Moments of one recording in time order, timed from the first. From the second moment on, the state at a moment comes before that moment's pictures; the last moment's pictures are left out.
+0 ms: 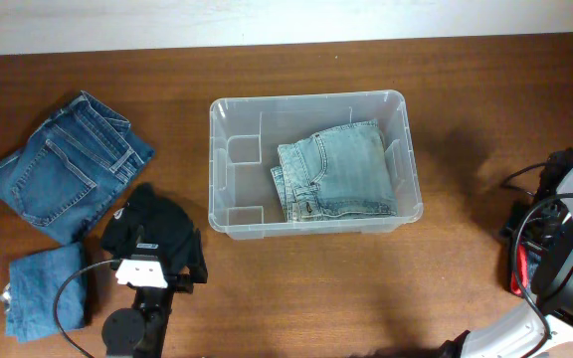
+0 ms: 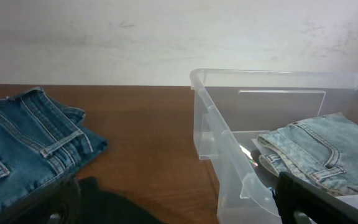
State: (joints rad) left arm -0.07 0.02 0.01 -0.07 0.06 -0.08; right arm -0.60 1.91 1.18 -0.98 0.28 0.23
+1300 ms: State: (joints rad) left arm -0.07 0.02 0.01 -0.07 0.06 -0.08; right arm -0.61 1.92 1.37 -1.15 0.16 0.20
